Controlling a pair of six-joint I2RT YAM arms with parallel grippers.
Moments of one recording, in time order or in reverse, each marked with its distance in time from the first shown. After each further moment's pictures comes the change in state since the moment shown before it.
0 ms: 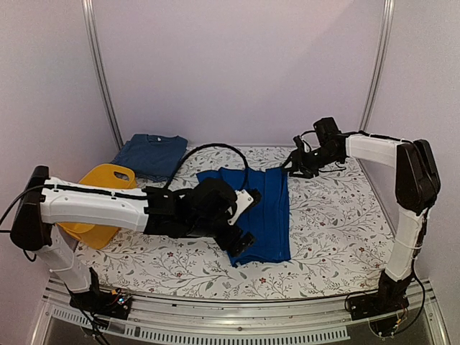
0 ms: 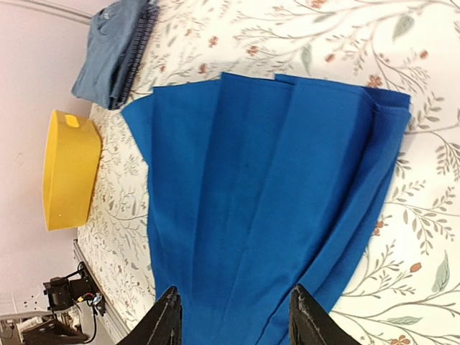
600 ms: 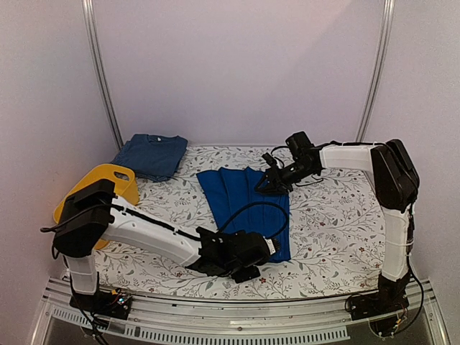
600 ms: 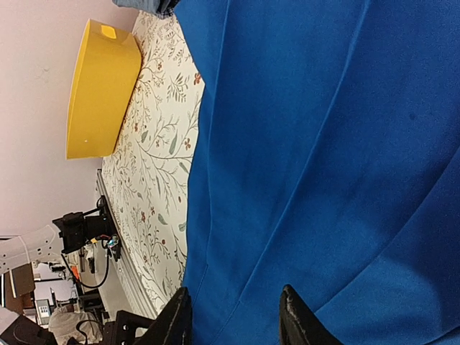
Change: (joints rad) left arm -0.160 0.356 0.023 0.065 -0.348 0.261; right arm 0.153 0.129 0.033 0.048 -0.194 -0.047
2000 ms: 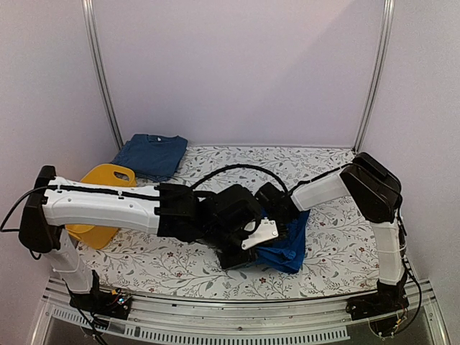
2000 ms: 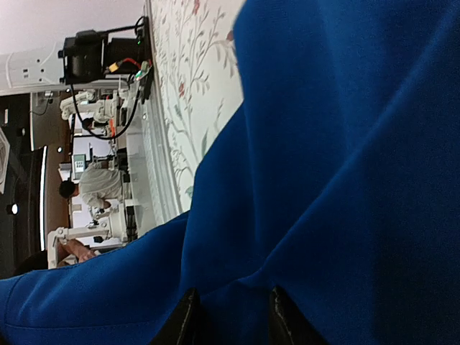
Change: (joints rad) left arm 0.015 -0.251 0.187 -0.386 0.467 0.037; right arm 0.286 0.073 -0.223 0.054 -0.243 -0.204
